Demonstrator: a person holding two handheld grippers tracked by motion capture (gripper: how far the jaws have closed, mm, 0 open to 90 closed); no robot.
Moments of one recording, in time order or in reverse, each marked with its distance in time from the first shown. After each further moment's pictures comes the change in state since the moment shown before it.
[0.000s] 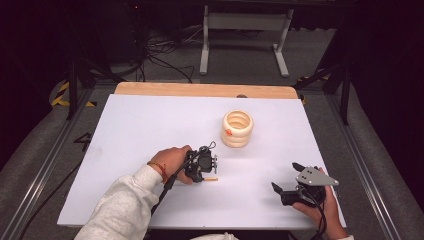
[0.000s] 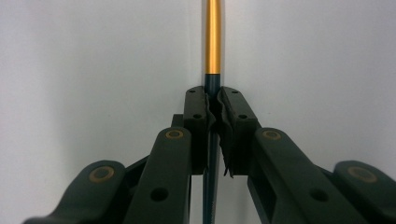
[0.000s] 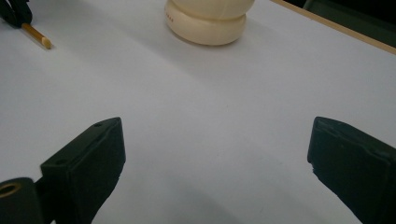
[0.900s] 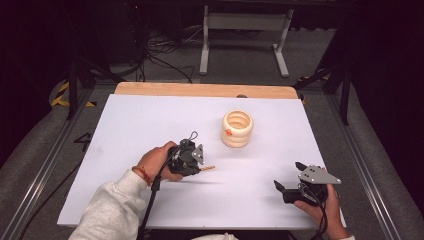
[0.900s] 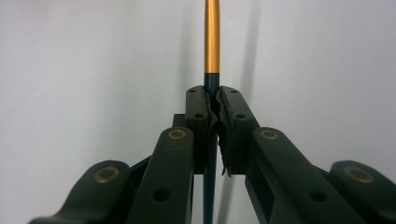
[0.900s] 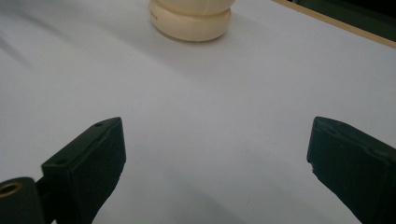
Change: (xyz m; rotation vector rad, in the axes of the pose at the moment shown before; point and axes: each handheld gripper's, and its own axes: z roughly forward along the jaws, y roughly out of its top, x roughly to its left) left arm -0.005 -0.050 -0.035 -0.327 0.114 -0.090; right arm -0.005 -0.001 -0.002 0.012 -0.033 0.041
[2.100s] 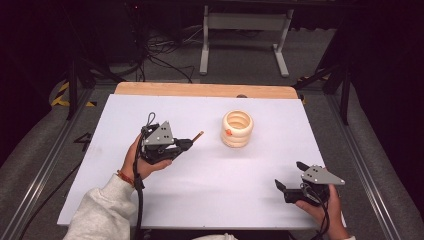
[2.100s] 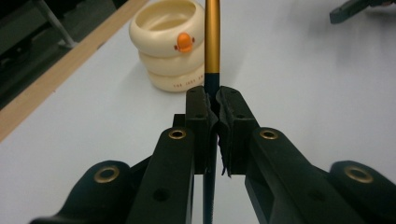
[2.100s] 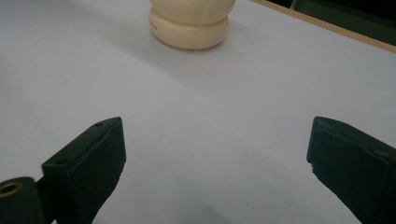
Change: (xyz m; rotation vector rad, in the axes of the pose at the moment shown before) left arm 0.001 -0.038 -0.062 -0.544 0.211 -0.184; right arm -0.001 0.001 -0.005 -0.034 0.010 0.020
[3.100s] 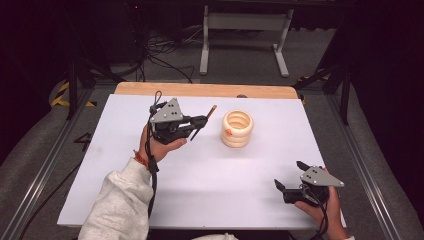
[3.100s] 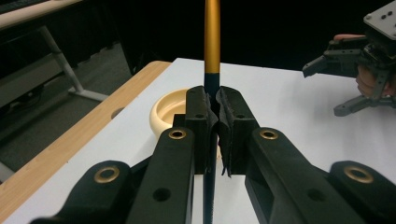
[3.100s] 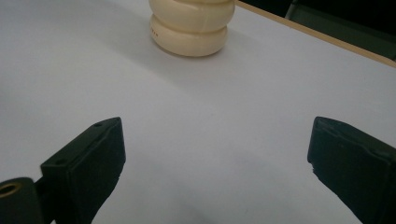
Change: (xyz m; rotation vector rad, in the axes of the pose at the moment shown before) left arm 0.018 0.050 0.014 -0.195 0.017 -0.032; right arm 0.004 0.001 0.000 -0.017 -0.025 -0.025
